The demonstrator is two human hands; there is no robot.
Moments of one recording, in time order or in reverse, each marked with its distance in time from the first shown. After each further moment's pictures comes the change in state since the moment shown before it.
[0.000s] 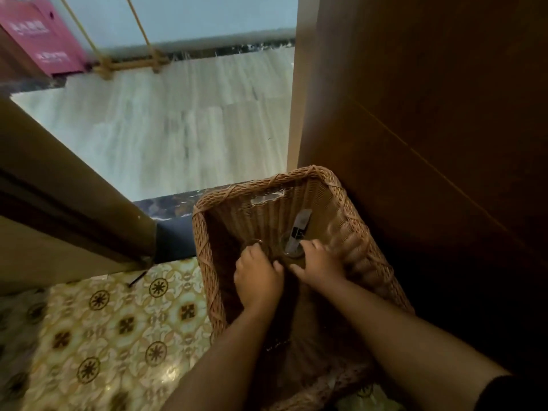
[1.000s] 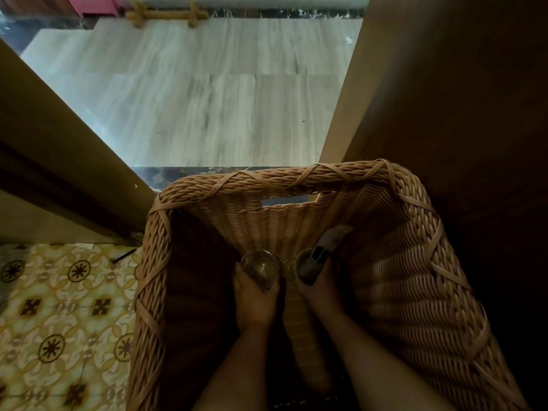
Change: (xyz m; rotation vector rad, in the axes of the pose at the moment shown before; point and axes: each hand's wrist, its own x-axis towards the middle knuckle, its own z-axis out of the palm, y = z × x) left_hand 0.110 -0.082 0.176 -0.475 0.007 -0.507; right_hand 0.134 0.048 0.144 0.581 0.079 0.179
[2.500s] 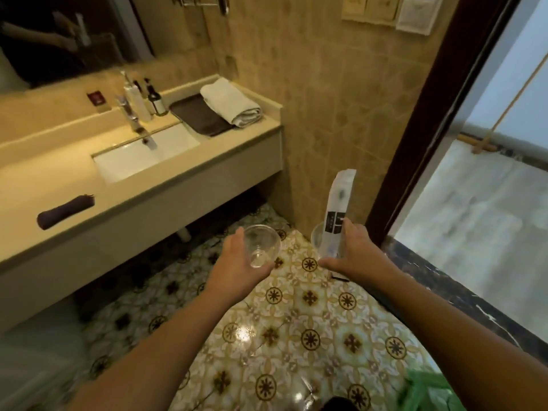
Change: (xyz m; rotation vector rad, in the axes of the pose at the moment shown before) left_hand -0.182 -0.223 -0.748 0.105 0.572 0.054; right_hand -0.466 -0.500 0.272 -0.518 -0.754 -1.004
